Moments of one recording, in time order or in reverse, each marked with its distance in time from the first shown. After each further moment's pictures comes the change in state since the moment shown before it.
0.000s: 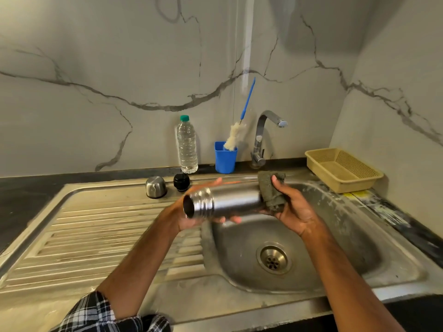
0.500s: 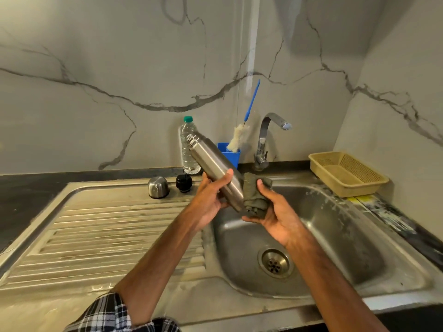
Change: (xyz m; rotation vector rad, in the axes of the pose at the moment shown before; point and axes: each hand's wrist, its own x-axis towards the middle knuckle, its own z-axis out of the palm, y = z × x) left_hand 0.042 -0.011 0.011 -0.048 0.403 0.366; right_hand 0.000 0.027 0.036 -0.068 0.078 0.036
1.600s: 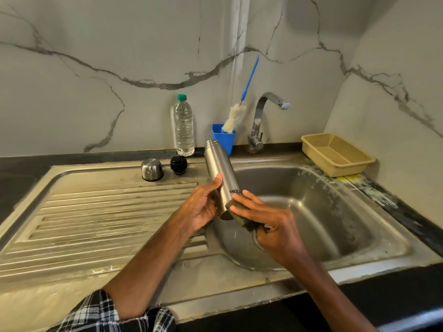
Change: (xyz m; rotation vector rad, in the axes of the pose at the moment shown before) left_hand -0.026 -0.031 -0.037 -0.137 0.002 -0.274; right_hand -0.063 0.054 -0.012 -1.142 -0.164 -1.039
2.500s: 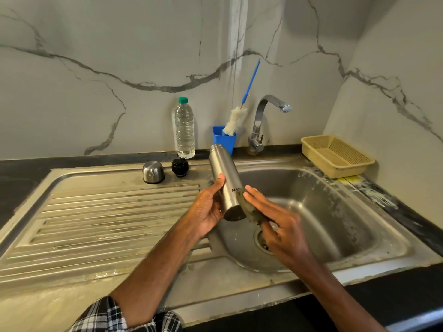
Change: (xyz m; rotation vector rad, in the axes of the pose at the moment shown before) left_hand -0.002 -0.007 0.007 -0.046 0.032 0.027; right_hand -0.002 0.000 -0.001 -0.018 0.077 0.064
